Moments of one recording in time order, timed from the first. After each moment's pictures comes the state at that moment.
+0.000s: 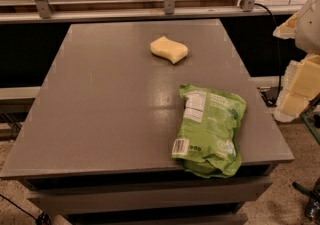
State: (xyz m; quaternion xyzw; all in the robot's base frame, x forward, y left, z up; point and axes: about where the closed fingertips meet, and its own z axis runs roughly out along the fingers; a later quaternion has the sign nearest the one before) arm 0.438 -0.216 0.977 -0.60 0.78 -0.04 0.16
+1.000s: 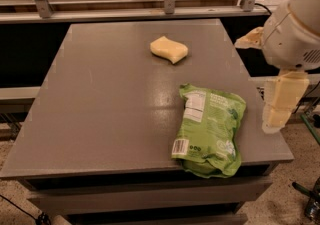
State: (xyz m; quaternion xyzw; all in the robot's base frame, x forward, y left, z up) arm 0.437 -0.178 0.953 -0.72 0.68 -0.03 0.15
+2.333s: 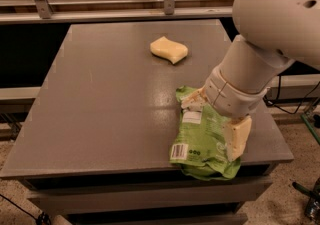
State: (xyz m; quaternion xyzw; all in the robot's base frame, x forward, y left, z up) arm 0.417 -0.107 0.846 -0.88 0.46 0.03 0.10
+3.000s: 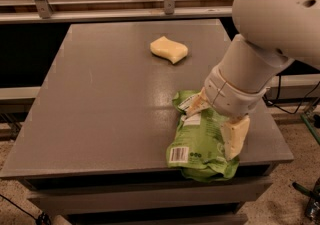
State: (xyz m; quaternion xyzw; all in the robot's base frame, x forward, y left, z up) arm 0.416 -0.106 0.846 -0.88 0.46 0.03 0.10
